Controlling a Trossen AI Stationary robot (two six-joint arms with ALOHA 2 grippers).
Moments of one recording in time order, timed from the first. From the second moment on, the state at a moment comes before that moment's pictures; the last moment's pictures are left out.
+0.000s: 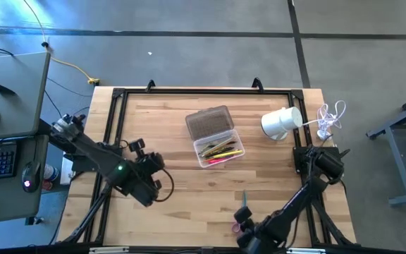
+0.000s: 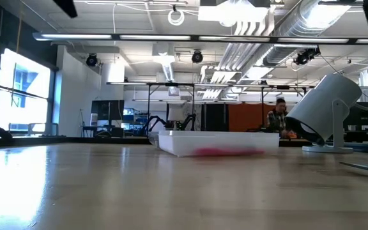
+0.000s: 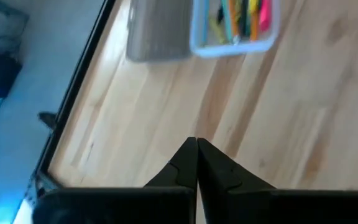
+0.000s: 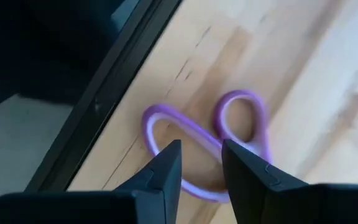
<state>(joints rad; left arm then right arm) -0.61 1.53 1.51 -1.56 -0.71 -0.94 0.87 2.05 1.48 -0.74 0.20 0.30</state>
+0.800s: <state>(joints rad) -0.61 1.53 1.39 -1.48 -0.64 -1.06 0.82 2.03 1.21 -0.47 0.04 -0.09</state>
